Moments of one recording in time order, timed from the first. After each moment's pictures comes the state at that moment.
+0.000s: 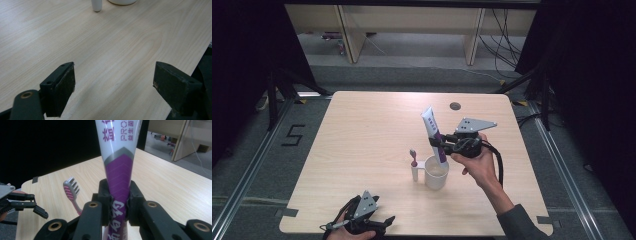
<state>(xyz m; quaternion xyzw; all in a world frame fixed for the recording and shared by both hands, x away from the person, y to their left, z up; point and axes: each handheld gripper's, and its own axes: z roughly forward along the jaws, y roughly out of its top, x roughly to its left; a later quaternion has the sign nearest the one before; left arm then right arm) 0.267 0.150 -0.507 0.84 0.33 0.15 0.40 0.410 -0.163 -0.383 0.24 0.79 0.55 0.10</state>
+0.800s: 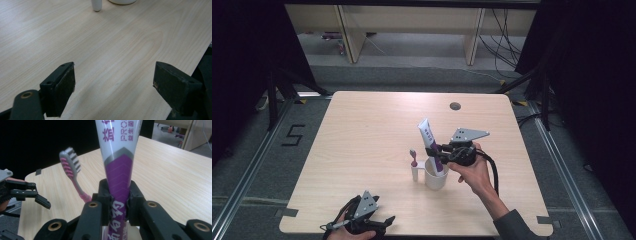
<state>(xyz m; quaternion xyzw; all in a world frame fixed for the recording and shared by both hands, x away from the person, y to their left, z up) 0.265 0.149 -0.507 0.84 0.34 0.15 0.40 0.408 -0.158 -0.418 0.24 0.80 0.54 0.08</state>
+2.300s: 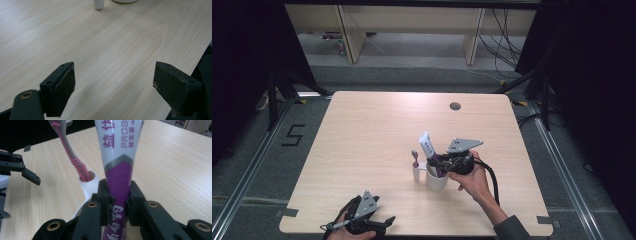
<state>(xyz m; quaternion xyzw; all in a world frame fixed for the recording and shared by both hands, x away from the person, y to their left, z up) 0.266 0.150 -0.507 0.85 0.33 0.15 0.39 0.401 -0.158 -0.447 0.24 0.83 0.49 0.09</state>
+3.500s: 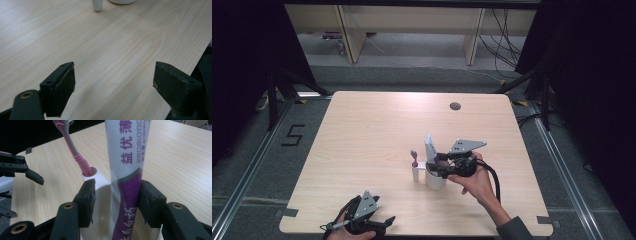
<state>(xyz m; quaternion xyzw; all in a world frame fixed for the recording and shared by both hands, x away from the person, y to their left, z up) 0.265 0.149 -0.507 0.84 0.33 0.15 0.40 0.394 -0.165 -0.443 0.26 0.83 0.49 0.08</state>
